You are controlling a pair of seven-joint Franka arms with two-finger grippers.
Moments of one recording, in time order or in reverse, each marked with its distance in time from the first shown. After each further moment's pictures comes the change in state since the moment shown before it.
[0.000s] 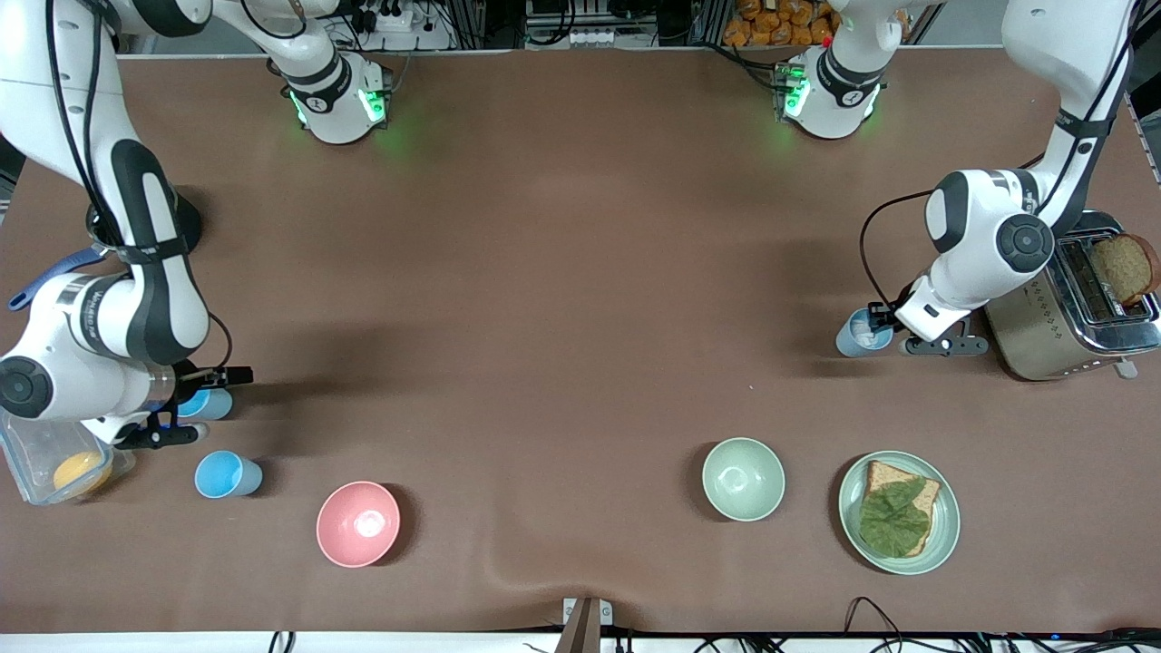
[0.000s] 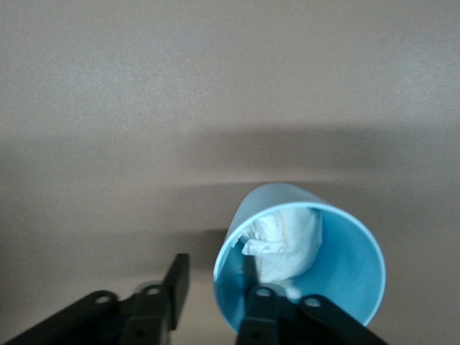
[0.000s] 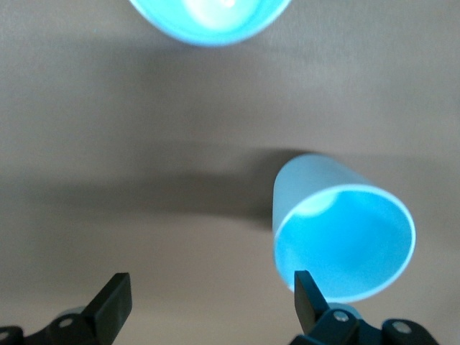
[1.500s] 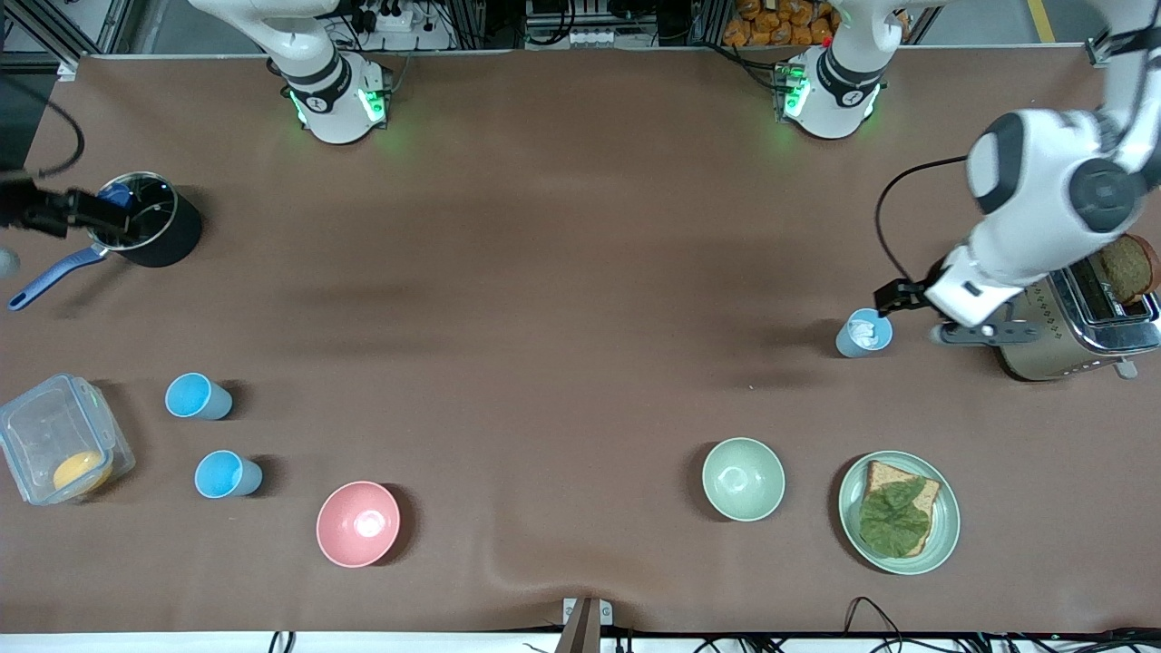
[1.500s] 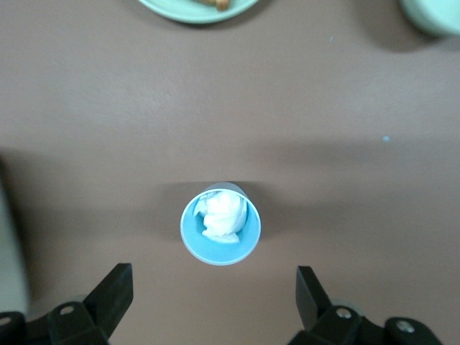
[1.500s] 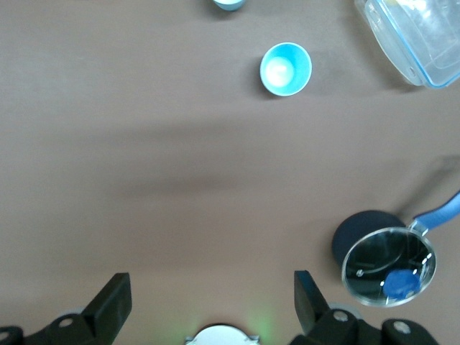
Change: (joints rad) left arm -0.086 -0.186 0.007 0.102 -0.053 -0.261 -0.055; right arm -0.013 -0.560 -0.009 -0.044 0.010 -0.465 0.125
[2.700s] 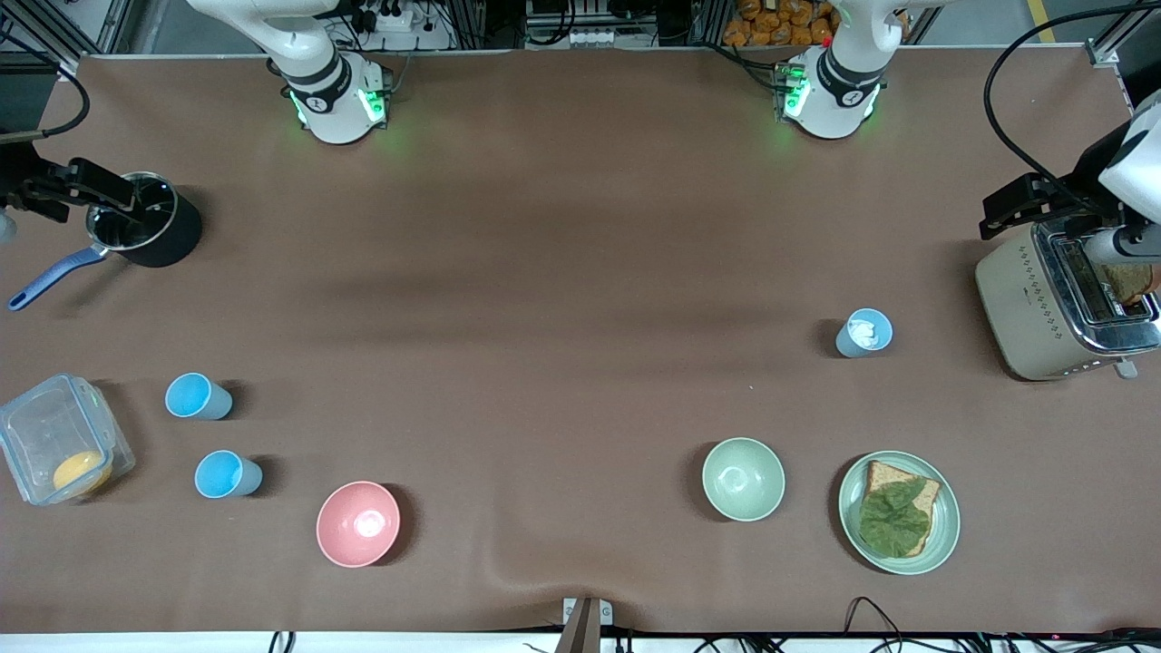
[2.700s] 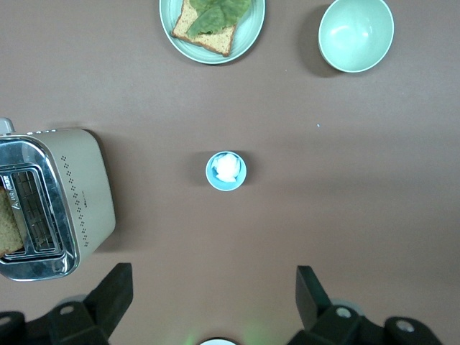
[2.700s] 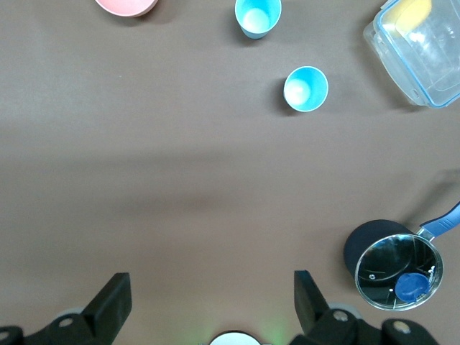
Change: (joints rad) left arm -0.013 -0.010 -0.001 0.769 0.000 -0.837 0.000; right arm 0.083 -0.116 0.020 0.024 0.008 -0.039 0.097
